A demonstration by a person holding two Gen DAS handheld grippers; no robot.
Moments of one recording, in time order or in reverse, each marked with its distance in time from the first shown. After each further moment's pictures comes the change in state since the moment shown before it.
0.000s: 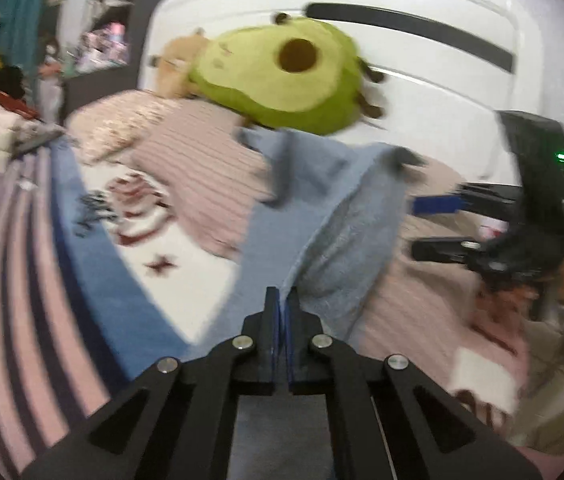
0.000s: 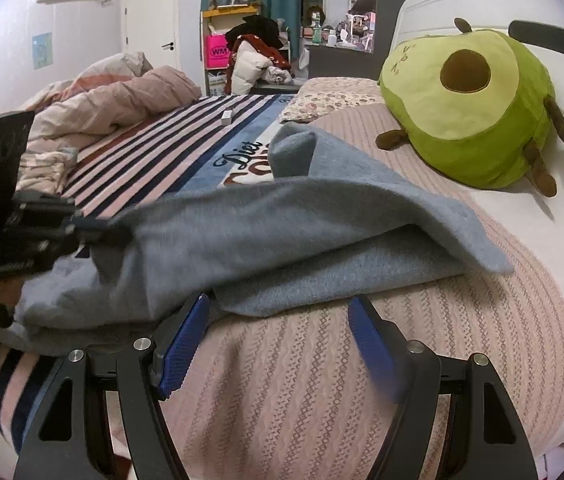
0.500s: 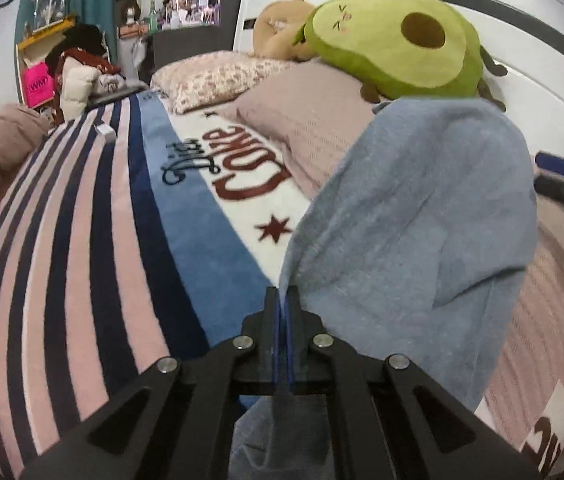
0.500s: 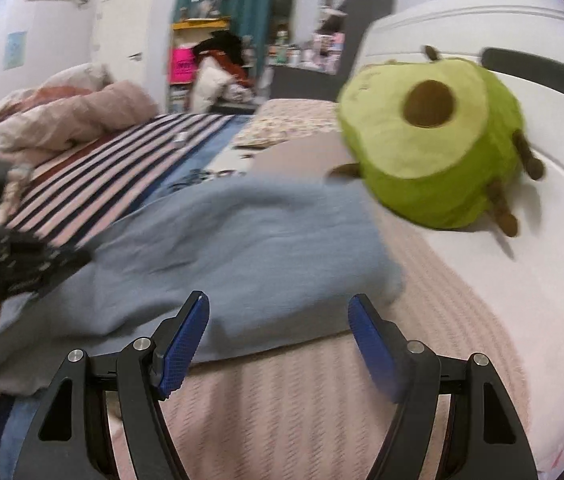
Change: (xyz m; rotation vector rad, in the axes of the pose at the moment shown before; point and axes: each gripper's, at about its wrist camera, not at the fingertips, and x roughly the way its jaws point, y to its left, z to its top) left arm 0.039 0.063 -0.016 -0.159 0.111 0.244; right arm 0.011 -0.018 0.032 0.010 -0.071 -0.205
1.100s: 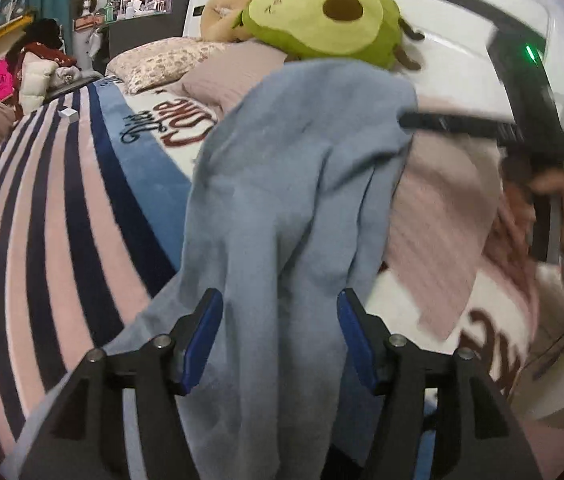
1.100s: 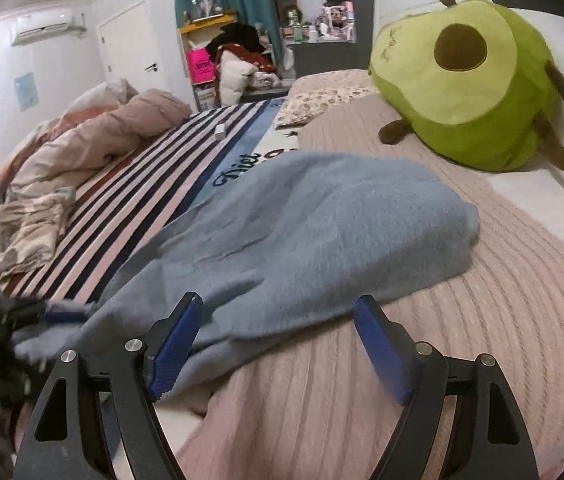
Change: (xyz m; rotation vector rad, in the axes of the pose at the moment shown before) left arm -0.071 -0.033 -0.077 0.090 0.068 -0.152; right arm 0.015 0.023 -0.010 0.143 0.069 0.235
